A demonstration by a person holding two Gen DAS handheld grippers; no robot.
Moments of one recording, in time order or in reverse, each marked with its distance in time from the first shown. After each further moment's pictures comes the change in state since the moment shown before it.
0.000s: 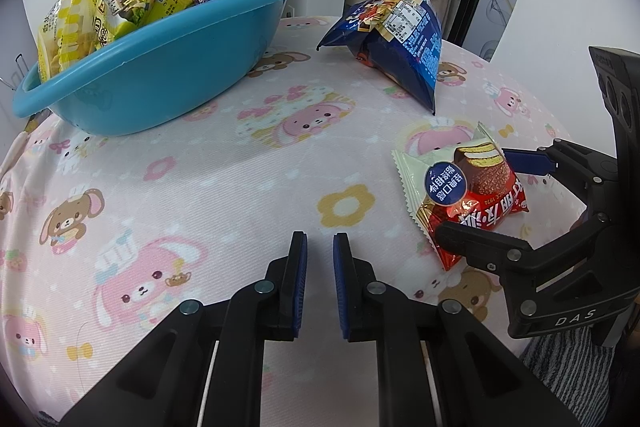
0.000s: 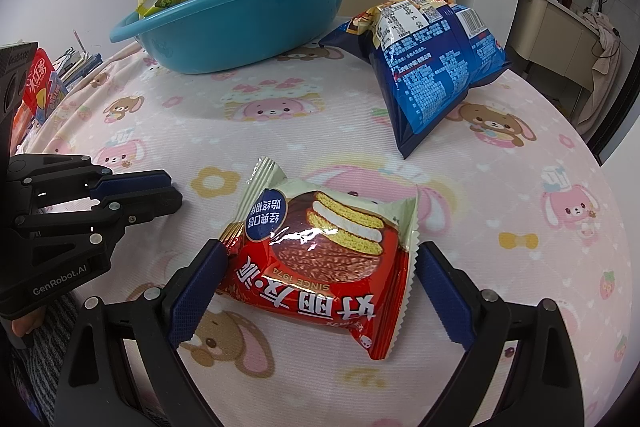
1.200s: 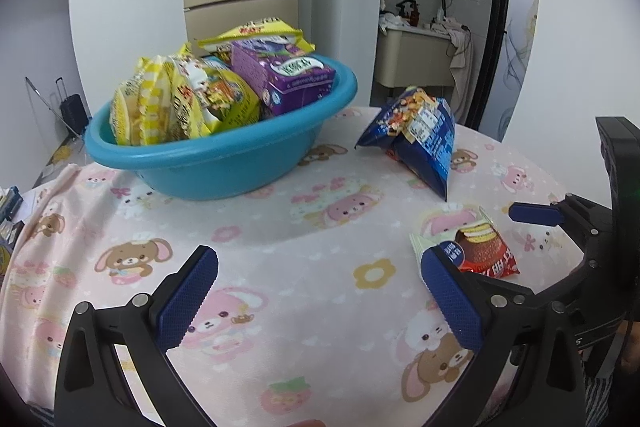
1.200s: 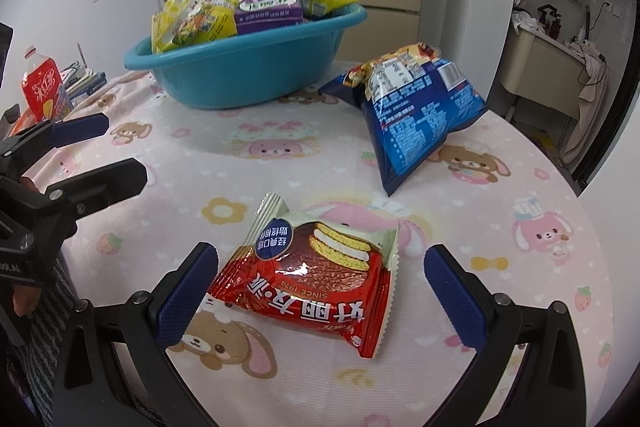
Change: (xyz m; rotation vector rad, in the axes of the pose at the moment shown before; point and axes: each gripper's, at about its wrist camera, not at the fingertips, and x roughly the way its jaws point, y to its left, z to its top) left arm -0.060 0.008 0.004 -0.053 -0.301 0.105; right arm -0.032 0.002 0.004 -0.030 -0.142 -0.044
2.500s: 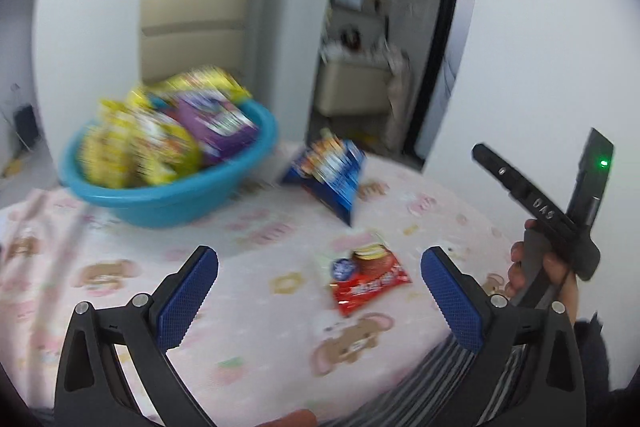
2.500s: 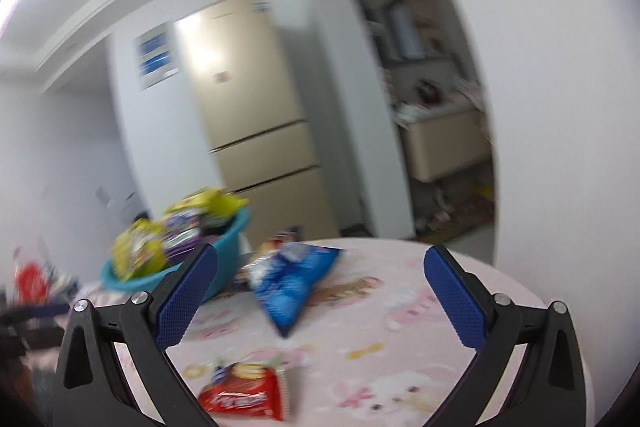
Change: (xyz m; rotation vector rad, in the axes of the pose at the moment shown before) left arm -0.057 -0.029 0.025 0.015 -0.020 -0.250; right arm -0.119 -0.085 -0.029 0.458 -0.621 -0.185
